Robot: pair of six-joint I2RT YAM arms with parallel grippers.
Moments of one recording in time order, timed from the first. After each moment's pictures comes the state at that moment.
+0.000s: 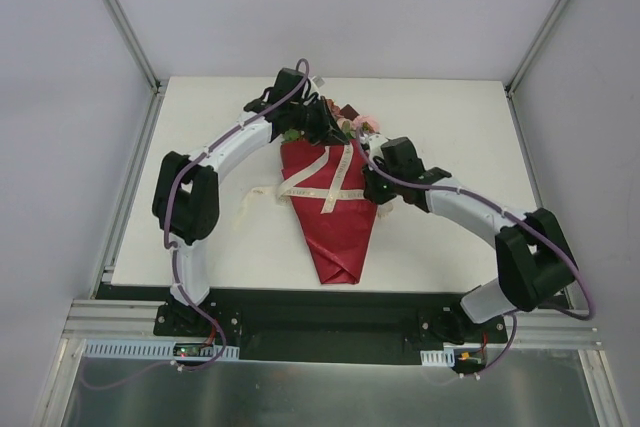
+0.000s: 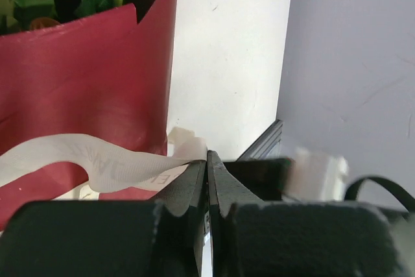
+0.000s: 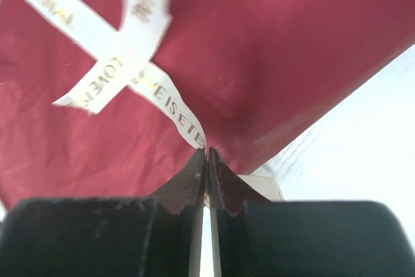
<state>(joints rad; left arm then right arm) -0.48 1.95 1.65 -0.41 0.63 -0.88 0.55 1.53 0.94 -0.26 -0.16 0.05</state>
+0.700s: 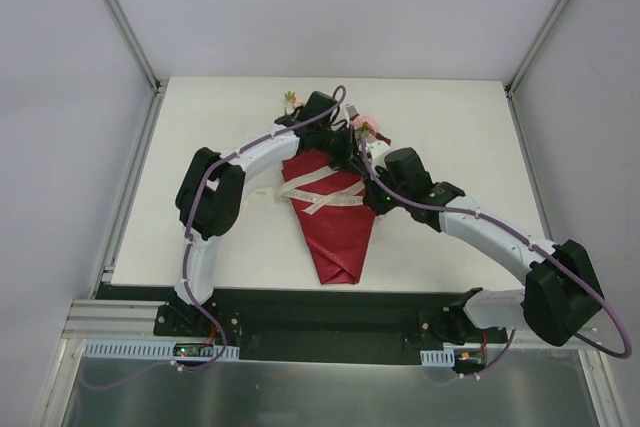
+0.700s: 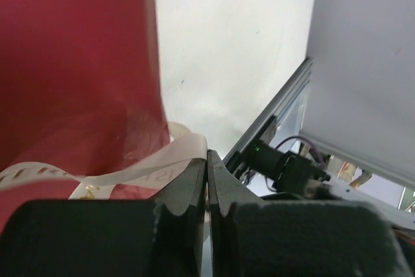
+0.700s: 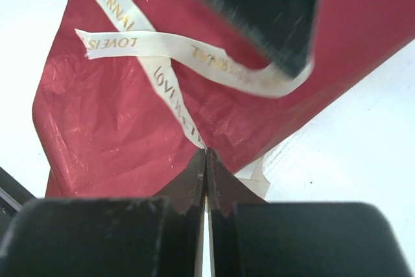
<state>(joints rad) -0.58 2.09 1.68 -0.40 0.73 -0.80 0.65 1.31 0.85 -0.29 -0.13 0.07</state>
